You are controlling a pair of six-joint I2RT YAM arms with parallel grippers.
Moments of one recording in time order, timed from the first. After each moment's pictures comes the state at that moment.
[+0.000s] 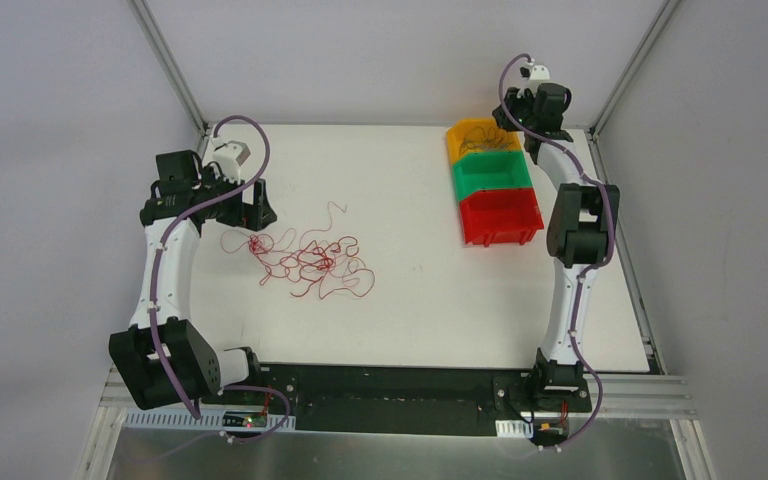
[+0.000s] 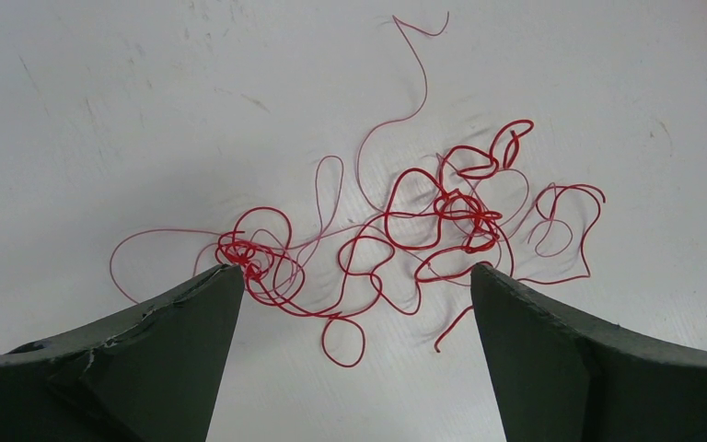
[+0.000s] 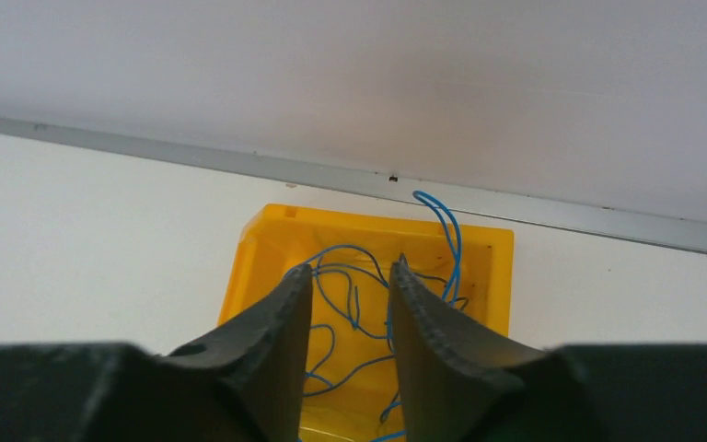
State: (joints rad) left arm 0.23 1.25 1.13 -0.68 0.58 0.31; right arm 0.01 2.31 1.94 0.07 -0.32 0.08
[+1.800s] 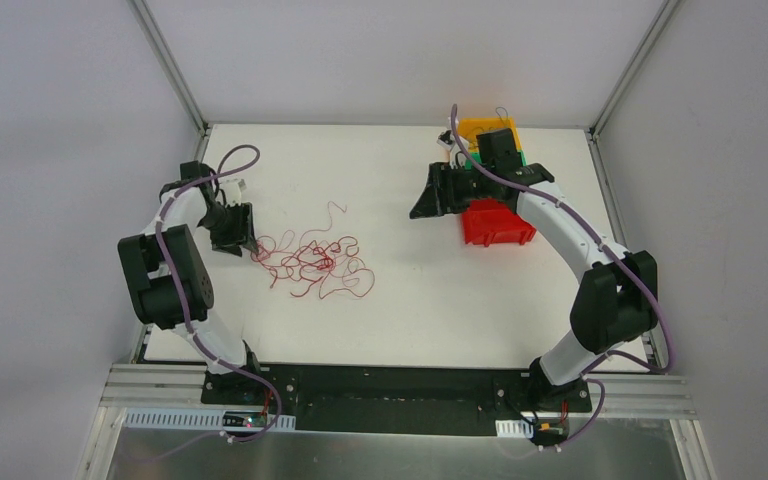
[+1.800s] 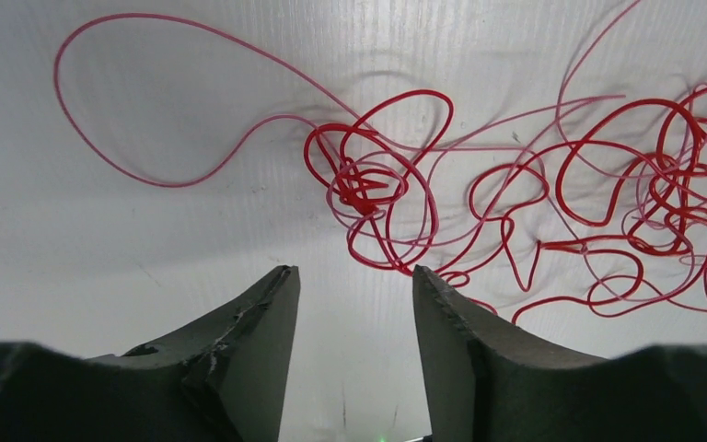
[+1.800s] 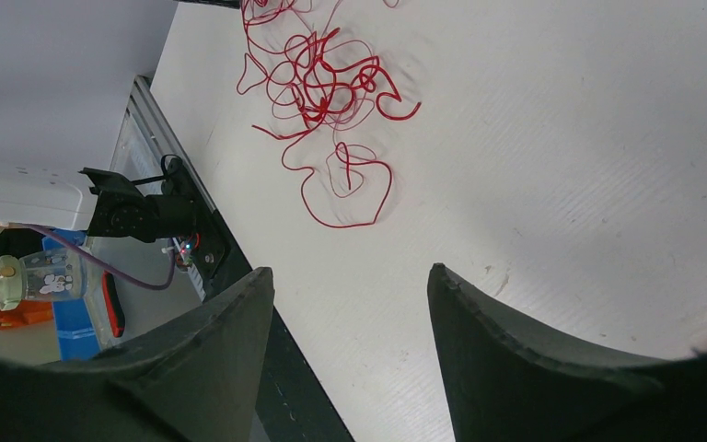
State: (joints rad) left arm 0.29 1.67 1.18 -0.82 0.29 0.20; right arm 0.39 1.61 1.36 -0.55 -0.75 0.21
